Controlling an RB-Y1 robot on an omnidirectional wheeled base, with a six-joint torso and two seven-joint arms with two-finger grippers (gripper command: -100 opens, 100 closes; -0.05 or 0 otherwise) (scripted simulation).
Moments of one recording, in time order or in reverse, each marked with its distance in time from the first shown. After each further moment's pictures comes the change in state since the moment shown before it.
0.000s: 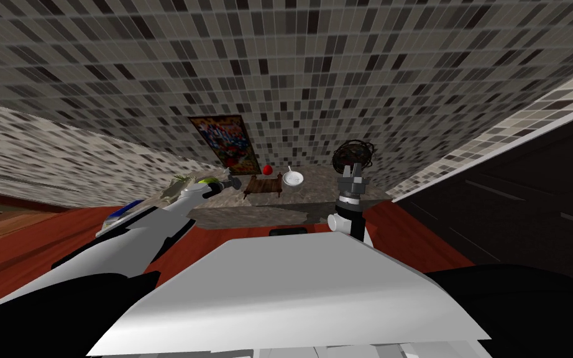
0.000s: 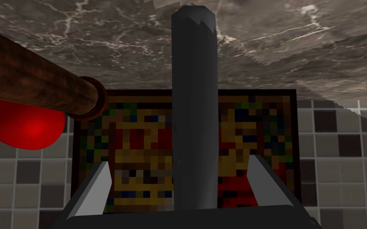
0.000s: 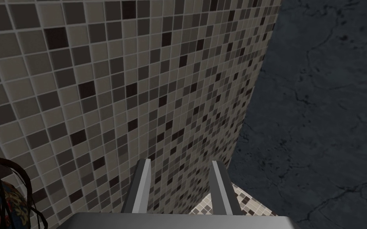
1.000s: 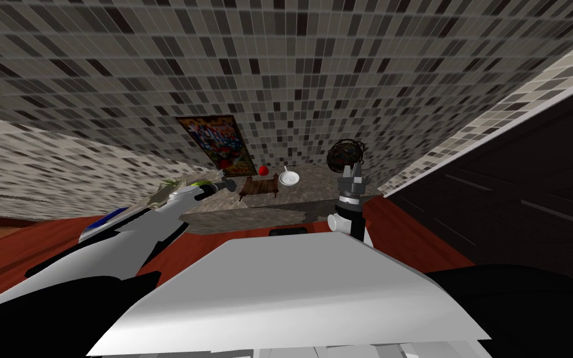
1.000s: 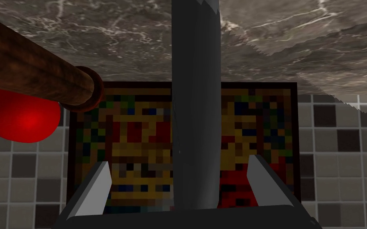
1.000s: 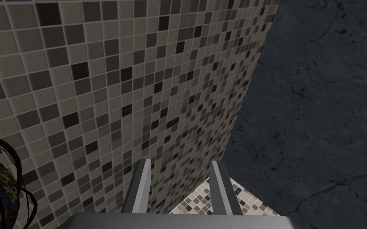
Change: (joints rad) left arm 0.020 0.054 -0.061 0.039 0.204 -0.006 -0.100; right arm 0.000 0.000 0.000 0.000 0.000 0.000 0.000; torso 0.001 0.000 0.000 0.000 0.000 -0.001
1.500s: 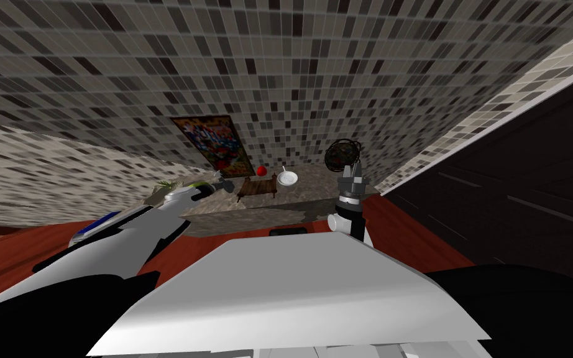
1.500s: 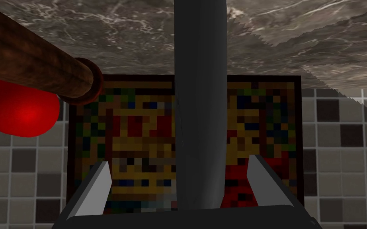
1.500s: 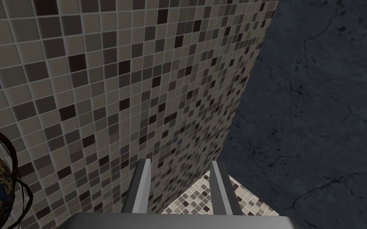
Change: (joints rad) left arm -0.030 -0.009 -0.010 0.099 0.085 -0.048 -0.084; right arm 0.000 0.000 0.000 0.000 0.000 0.000 0.000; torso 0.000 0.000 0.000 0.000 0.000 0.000
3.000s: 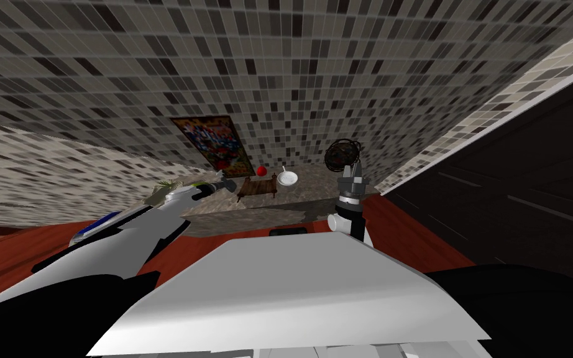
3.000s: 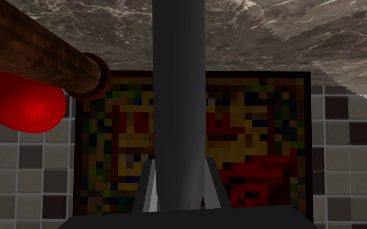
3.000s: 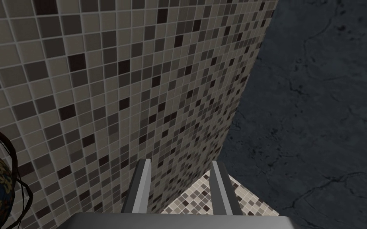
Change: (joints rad) left arm 0.000 0.002 0.000 -0.018 0.002 -0.002 0.000; right arm 0.000 0.000 0.000 0.000 0.000 0.000 0.000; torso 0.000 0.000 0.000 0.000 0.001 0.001
